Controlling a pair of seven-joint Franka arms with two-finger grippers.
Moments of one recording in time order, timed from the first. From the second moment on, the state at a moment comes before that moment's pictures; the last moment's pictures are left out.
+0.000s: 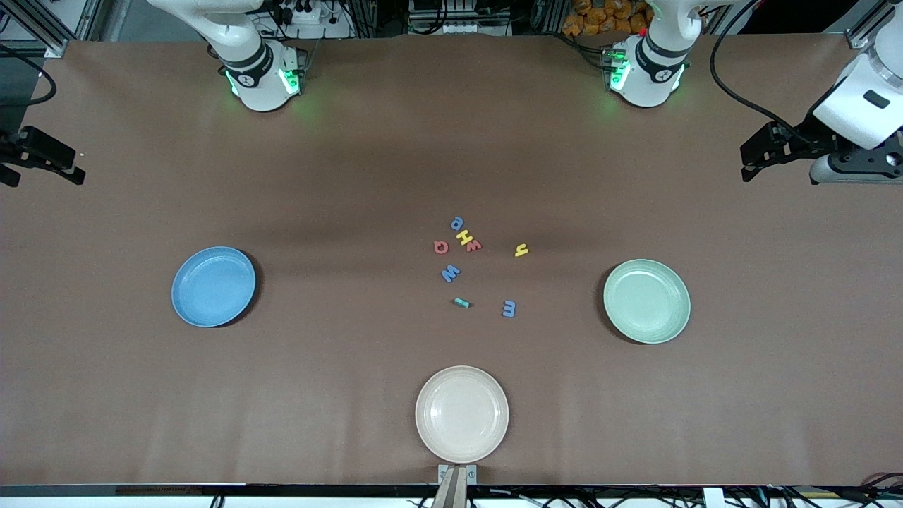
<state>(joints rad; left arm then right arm) 0.02 -0.05 -0.17 -1.61 0.03 1.60 -0.07 -0.03 0.00 -0.05 -1.50 0.02 1.50 -0.09</state>
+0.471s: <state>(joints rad) 0.02 -0.05 -0.17 -1.61 0.03 1.60 -0.07 -0.03 0.00 -0.05 -1.50 0.02 1.50 -0.09</state>
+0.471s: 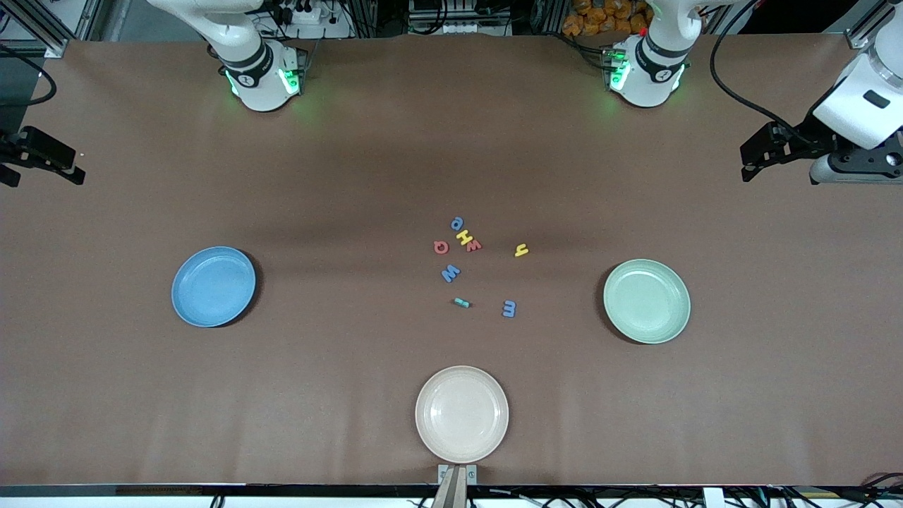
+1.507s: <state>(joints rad) -0.03 0.08 -0.38 -1.87 -0.05 1.88 -0.34 0.00 0.09 -0.05 -1.51 0.03 1.57 -0.08</state>
